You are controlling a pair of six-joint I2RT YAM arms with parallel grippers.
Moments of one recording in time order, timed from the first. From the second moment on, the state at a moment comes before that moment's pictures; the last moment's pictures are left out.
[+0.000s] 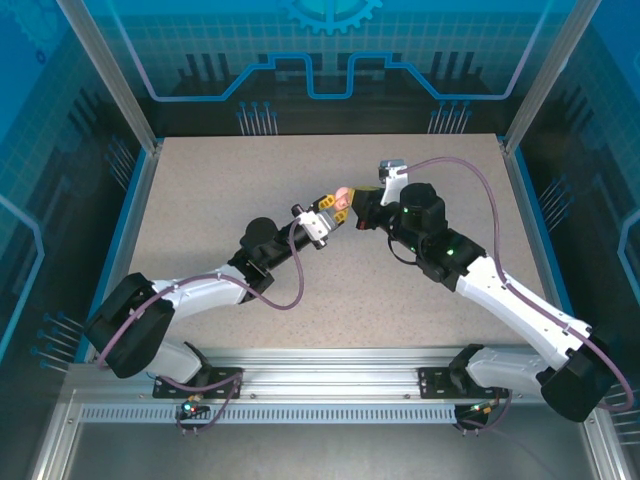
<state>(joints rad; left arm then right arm) -0.67 1.45 0.69 0.91 0.18 0.45 0.66 1.15 1.01 -0.10 0.05 0.46</state>
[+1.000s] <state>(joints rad) -0.67 1.45 0.70 0.90 0.16 0.39 0.69 1.15 0.96 -0.02 0.16 0.50</state>
